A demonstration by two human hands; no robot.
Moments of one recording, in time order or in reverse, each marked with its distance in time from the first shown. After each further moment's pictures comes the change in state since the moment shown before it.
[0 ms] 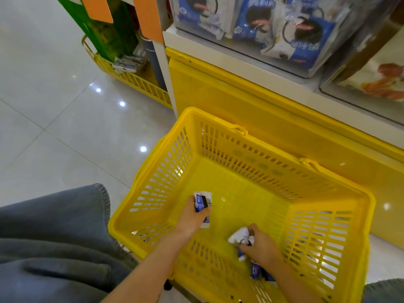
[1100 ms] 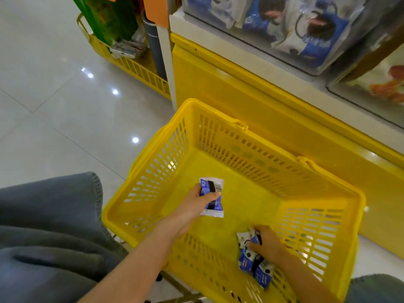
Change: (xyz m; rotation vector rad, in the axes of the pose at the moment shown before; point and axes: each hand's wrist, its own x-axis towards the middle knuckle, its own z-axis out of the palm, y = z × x) left_hand -0.003 0.023 0.007 -0.286 -0.187 0.004; right_hand -0.001 0.030 -0.031 -0.154 -0.201 0.077
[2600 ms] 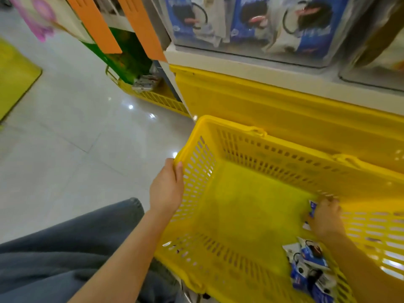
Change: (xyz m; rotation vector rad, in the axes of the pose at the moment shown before) left_hand -0.005 0.074 -0.090 1.111 0.778 0.491; right_hand 0.063 -0.006 -0.039 0.030 0.389 0.254
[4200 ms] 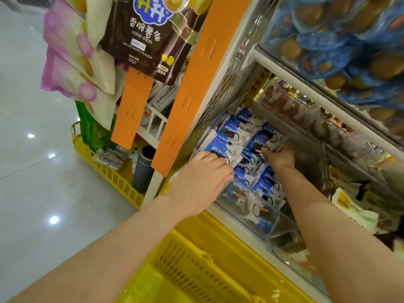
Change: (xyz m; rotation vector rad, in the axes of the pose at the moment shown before) left_hand 0.116 0.162 -0.164 -0.206 0.230 0.949; right_hand -0.033 -0.290 -0.417 0.604 0.664 -0.197
